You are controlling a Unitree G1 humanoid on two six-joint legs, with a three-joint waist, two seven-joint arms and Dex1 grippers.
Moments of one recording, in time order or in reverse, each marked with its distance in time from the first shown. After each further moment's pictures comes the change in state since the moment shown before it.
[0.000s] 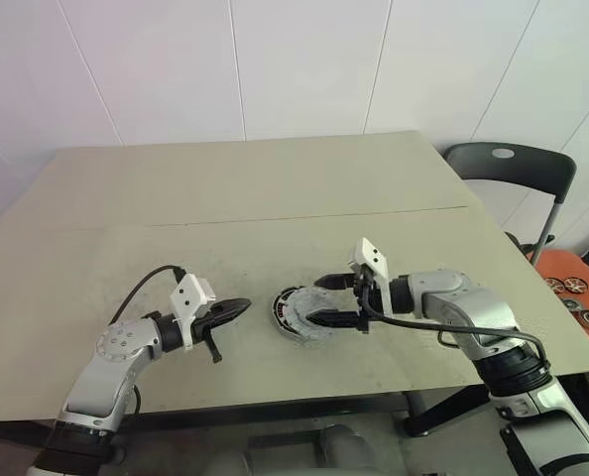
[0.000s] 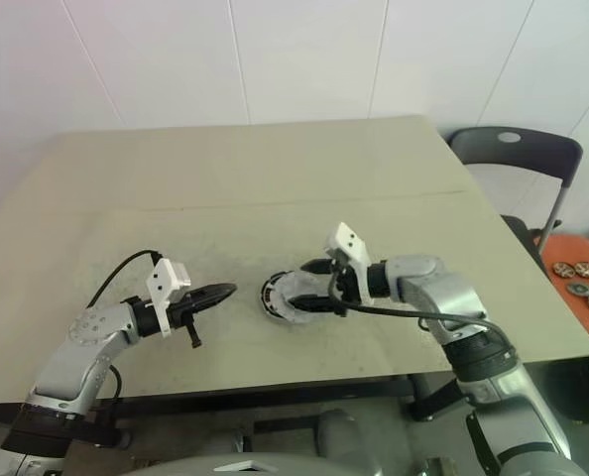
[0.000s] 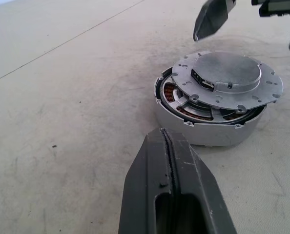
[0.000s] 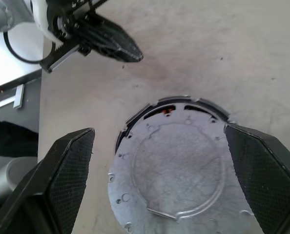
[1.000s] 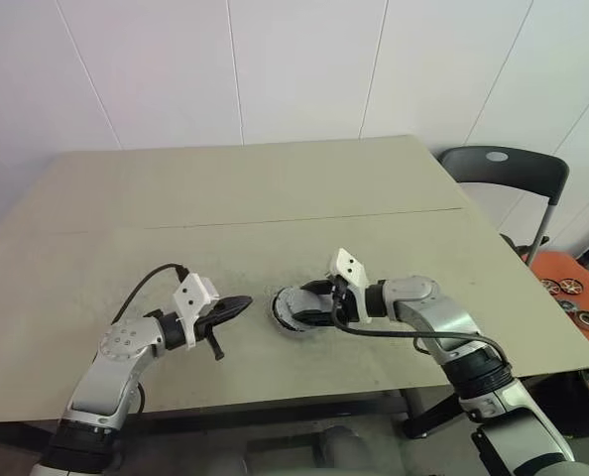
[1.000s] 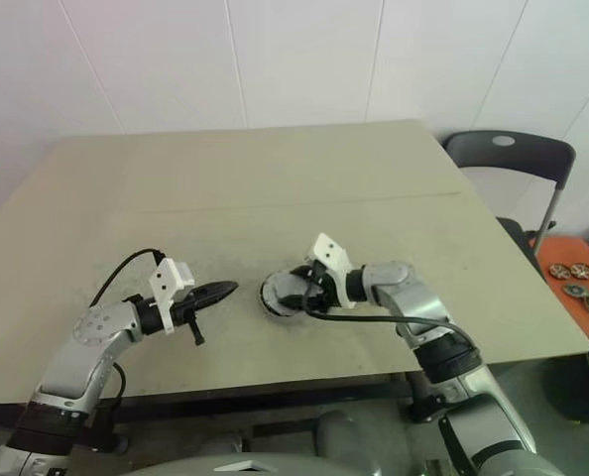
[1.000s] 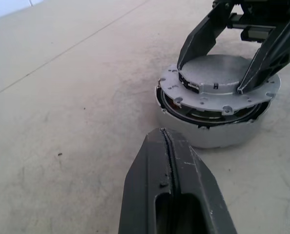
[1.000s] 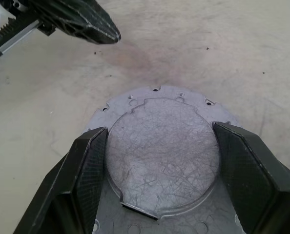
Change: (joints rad) left arm -0.011 -0.014 -0.011 0.026 0.048 -0.035 0.015; right arm -0.004 0.135 0.030 0.112 -0.165 -0.112 -0.058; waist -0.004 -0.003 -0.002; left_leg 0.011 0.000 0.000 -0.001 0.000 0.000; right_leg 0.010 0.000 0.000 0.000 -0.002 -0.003
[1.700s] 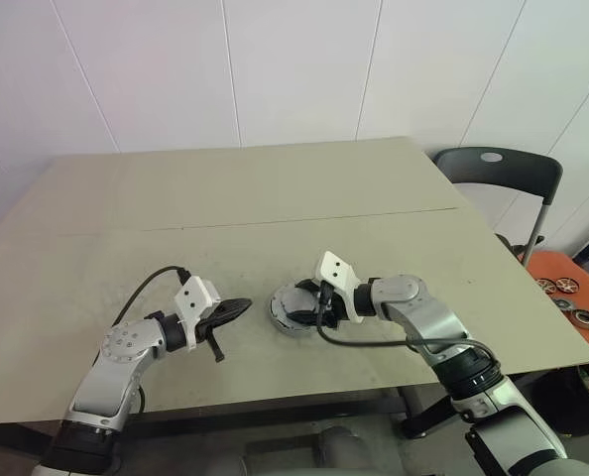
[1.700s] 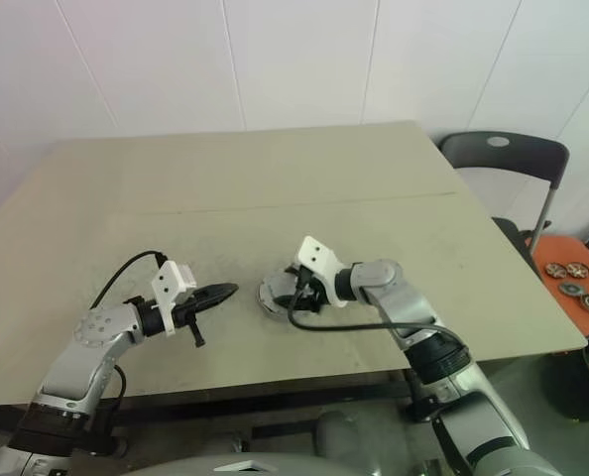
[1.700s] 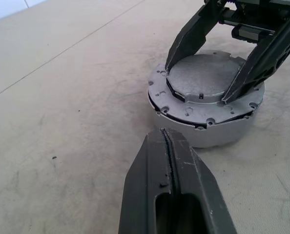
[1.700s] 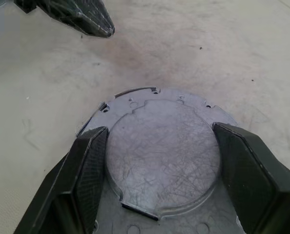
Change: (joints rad) left arm 0.006 -0.004 -0.003 0.001 0.016 -0.012 0.002; right arm -0.013 0.048 0.031 -0.006 -0.086 0.017 -0.072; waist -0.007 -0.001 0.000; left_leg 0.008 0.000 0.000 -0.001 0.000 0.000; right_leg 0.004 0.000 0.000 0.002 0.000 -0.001
